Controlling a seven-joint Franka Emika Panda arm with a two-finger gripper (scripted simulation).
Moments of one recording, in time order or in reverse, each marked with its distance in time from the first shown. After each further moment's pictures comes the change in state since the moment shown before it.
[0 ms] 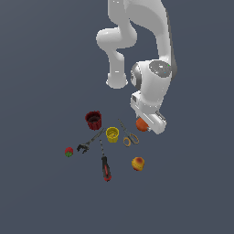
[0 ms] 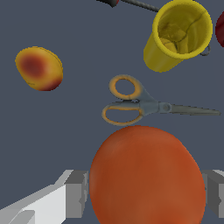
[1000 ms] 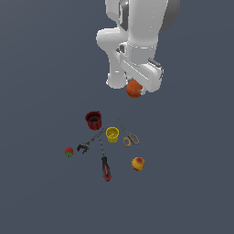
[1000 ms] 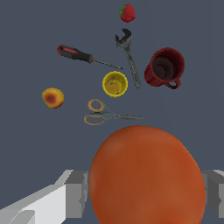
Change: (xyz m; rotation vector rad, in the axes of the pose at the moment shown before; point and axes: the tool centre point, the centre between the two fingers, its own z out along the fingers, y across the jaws) arm 0.021 0.075 -0.177 0.002 -0.002 0.000
